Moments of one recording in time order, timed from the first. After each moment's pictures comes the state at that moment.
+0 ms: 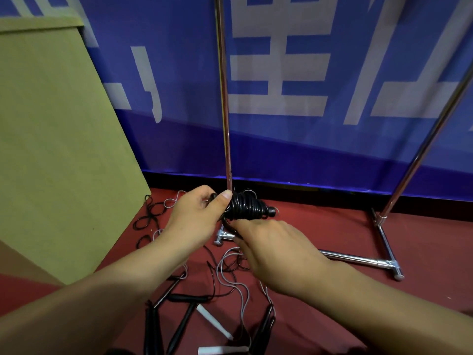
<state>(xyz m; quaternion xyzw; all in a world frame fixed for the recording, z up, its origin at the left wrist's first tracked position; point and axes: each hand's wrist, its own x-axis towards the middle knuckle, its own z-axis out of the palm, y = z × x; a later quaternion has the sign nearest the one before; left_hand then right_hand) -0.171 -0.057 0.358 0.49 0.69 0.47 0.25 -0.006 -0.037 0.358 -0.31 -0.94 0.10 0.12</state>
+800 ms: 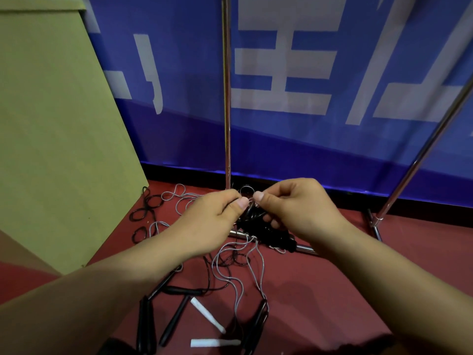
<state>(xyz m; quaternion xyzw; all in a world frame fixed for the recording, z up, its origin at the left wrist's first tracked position) -0.165 -0.058 0.356 0.66 0.64 0.32 0.23 0.011 -0.003 0.385 -0.46 -0.69 0.47 0.30</state>
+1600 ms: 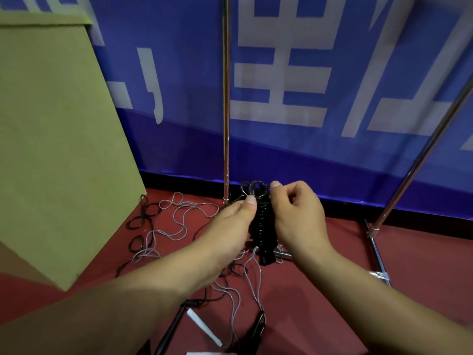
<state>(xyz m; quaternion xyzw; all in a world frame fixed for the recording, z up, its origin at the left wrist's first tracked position) -0.122 -0.056 0.361 0.40 0.59 0.49 0.50 -0.005 -0.002 0.370 -0.53 -0.61 0.36 0.47</state>
